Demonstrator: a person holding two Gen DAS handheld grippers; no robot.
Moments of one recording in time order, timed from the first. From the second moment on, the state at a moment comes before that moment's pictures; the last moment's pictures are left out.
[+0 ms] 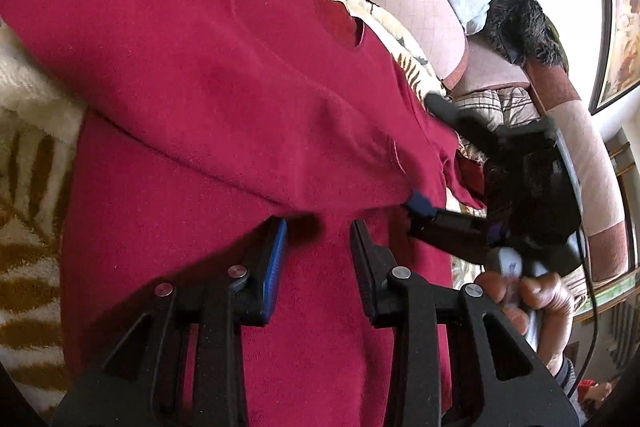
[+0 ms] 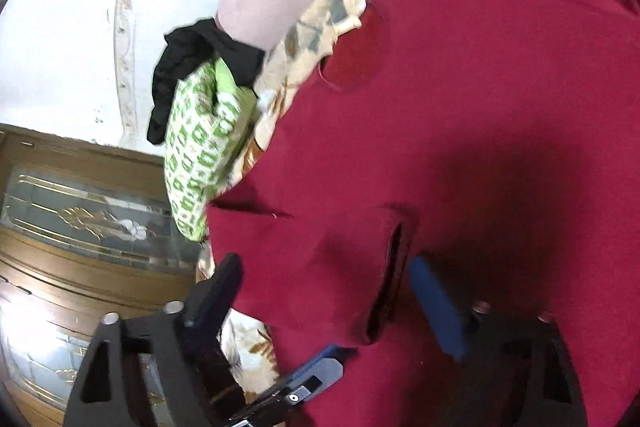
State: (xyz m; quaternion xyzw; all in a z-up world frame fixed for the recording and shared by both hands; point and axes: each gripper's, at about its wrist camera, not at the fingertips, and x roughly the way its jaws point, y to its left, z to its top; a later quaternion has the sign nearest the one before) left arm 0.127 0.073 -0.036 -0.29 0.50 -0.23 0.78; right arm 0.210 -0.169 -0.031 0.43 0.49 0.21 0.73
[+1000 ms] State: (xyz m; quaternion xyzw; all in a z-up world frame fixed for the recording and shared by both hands) left arm 0.133 0.072 -0.043 -0.31 0.48 -0.22 0.79; right arm 0.281 -0.278 -0.019 0.24 0.48 0.08 0.84
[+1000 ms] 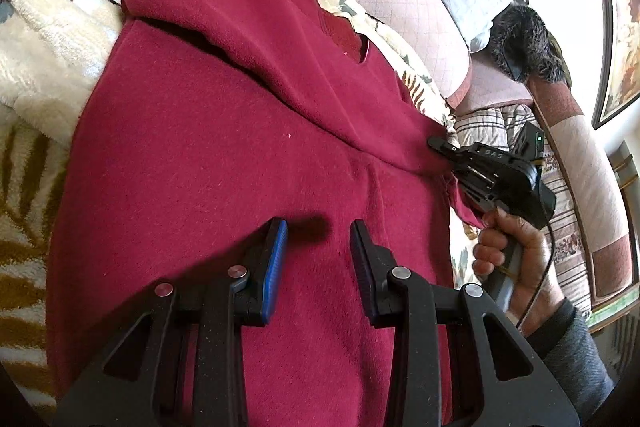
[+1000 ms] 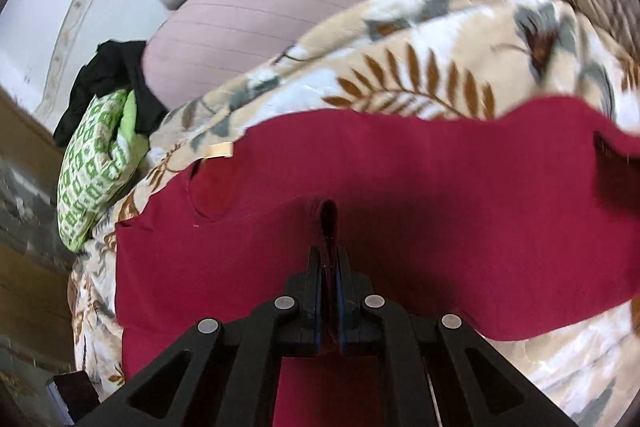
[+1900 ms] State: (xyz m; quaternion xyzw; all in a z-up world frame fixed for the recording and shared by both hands) left arm 0.221 0.133 -0.033 -0.28 0.42 -0.12 0.85; right arm 0.254 -0.189 -0.021 0.05 0.50 0.09 0.86
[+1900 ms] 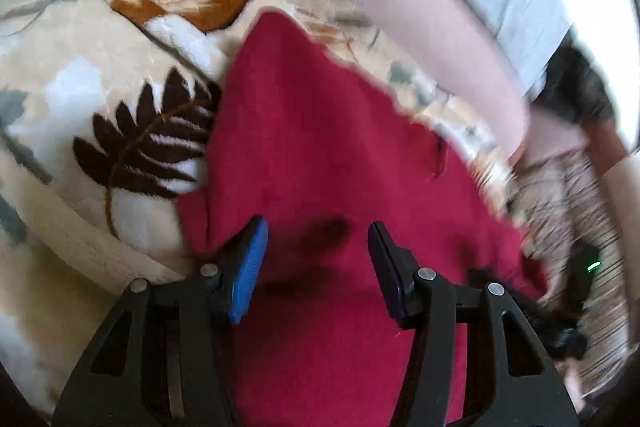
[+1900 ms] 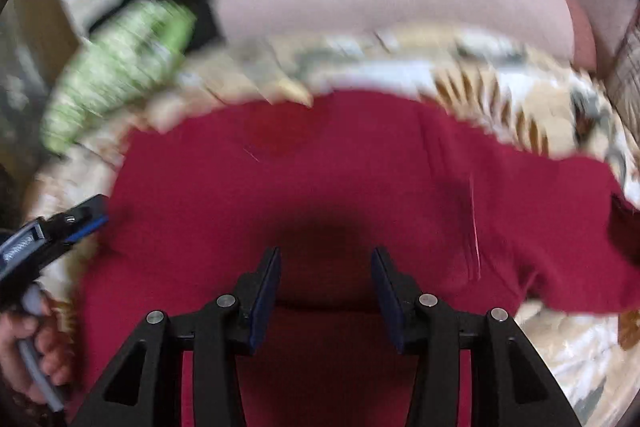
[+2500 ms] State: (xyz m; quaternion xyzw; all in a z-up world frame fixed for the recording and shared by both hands) left arm 0.160 0.022 -0.013 -0.13 0.46 -0.23 0.85; right arm 0.180 -0.314 0.040 -0.07 0.38 -0.05 0.92
